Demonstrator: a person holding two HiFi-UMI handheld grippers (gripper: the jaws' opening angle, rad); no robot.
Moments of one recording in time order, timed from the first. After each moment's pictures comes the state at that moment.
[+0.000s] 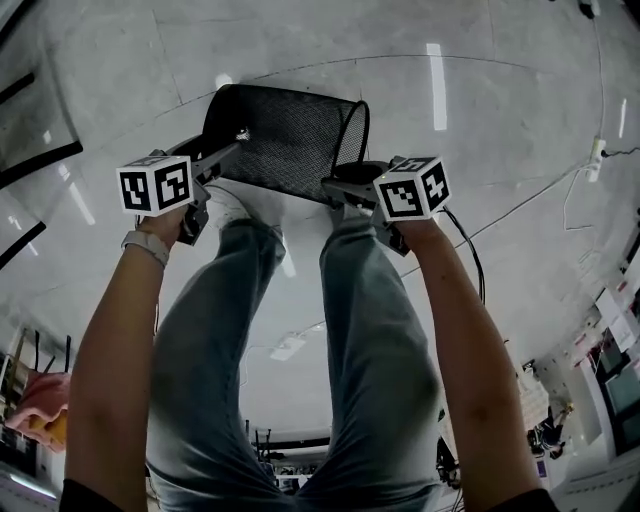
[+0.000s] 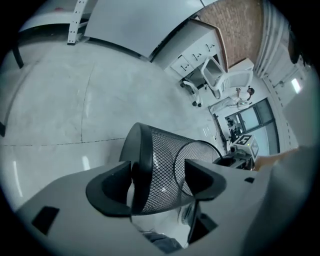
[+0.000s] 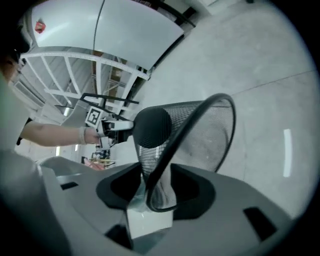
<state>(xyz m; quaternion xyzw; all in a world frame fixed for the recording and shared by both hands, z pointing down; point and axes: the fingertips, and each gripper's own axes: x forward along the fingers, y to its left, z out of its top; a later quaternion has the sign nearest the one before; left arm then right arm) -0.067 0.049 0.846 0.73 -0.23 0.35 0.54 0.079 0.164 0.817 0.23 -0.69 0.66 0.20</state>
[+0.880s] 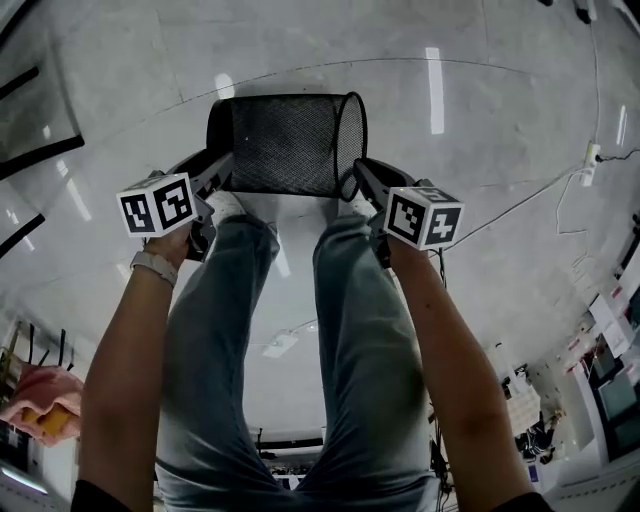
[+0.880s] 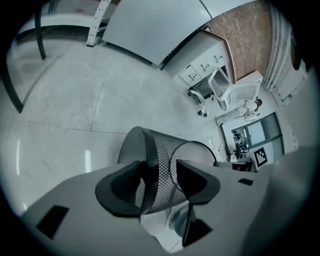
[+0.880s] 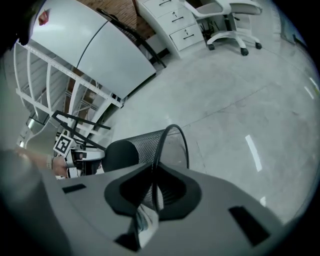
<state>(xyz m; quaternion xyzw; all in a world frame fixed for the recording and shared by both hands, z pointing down) -0.071 0.072 0.815 0.70 -0.29 0.32 0.57 0.152 0.151 0.795 0.48 -0.60 0.61 0.19</state>
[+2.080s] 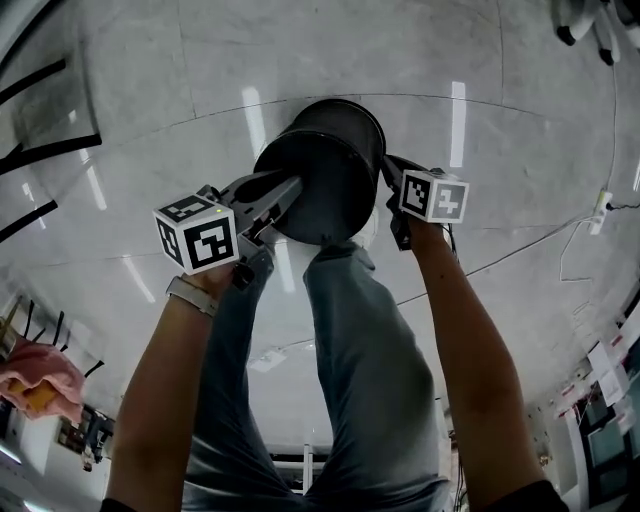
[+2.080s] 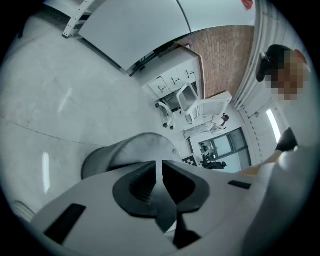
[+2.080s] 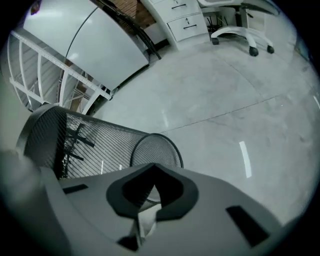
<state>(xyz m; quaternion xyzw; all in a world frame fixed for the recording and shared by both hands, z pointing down) 0.077 0.064 0.727 0.76 -0.20 0.16 0.60 0.233 0.111 0.878 0.46 -0.60 0.59 0.27</state>
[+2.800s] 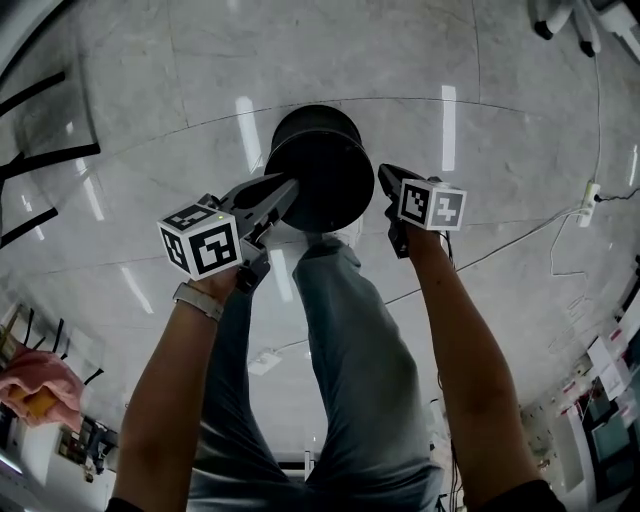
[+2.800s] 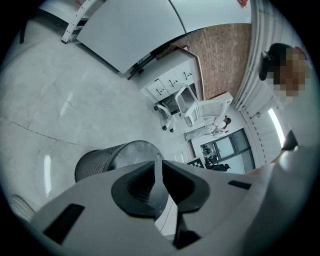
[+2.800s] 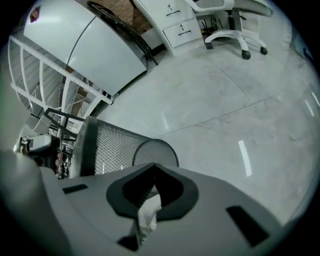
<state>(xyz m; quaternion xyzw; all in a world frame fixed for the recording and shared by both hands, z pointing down) 0.097 0.073 0.706 0.76 -0.22 0.16 0.59 0.260 0.128 0.842 0.47 -0.60 0.60 0.25</state>
